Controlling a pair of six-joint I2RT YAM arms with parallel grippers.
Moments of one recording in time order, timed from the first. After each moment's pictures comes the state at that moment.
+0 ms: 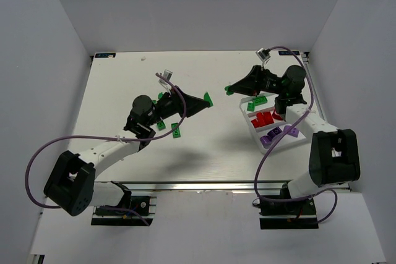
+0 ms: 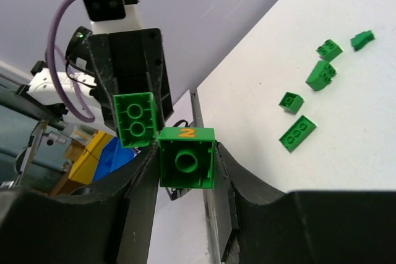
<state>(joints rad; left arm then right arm) -0.56 1.30 0.70 0.82 0.57 -0.95 0.18 1.51 0.94 0.81 -1.22 1.05</state>
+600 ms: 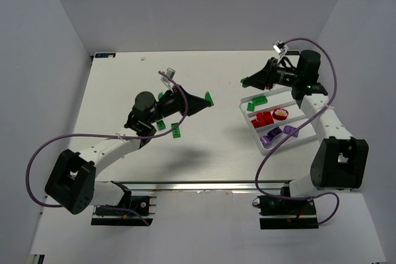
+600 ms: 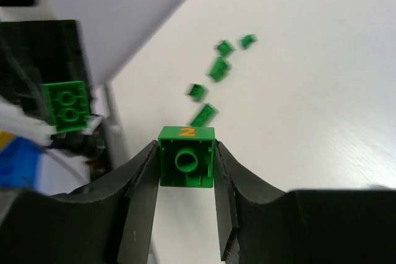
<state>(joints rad) -0.56 1.31 0.73 0.75 0.57 -0.90 0.04 1.46 1.13 0.10 -1.17 0.37</state>
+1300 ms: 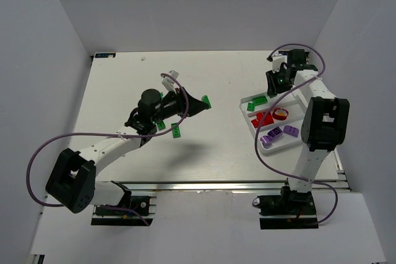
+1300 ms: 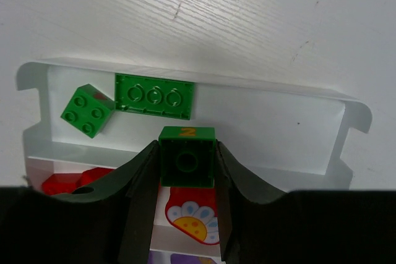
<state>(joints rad) -0.57 1.32 0.77 0.49 0.47 -0.81 -0.02 1.92 1.54 -0.63 -0.30 -0.40</state>
